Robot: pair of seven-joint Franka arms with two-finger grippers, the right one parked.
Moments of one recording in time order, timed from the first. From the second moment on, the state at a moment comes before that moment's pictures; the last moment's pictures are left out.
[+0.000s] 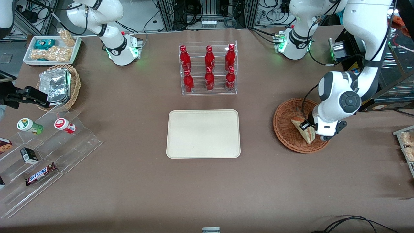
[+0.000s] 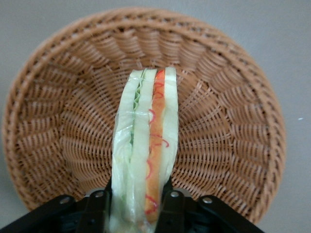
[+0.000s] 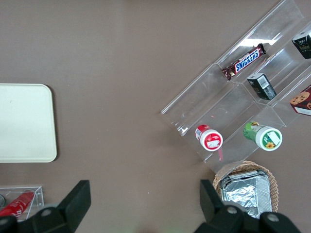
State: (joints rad) arm 0.07 0.22 -0.18 -2.19 0.04 2.28 -0.76
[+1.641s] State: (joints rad) arm -0.63 0.78 -0.29 -1.37 0.22 2.06 -1.00
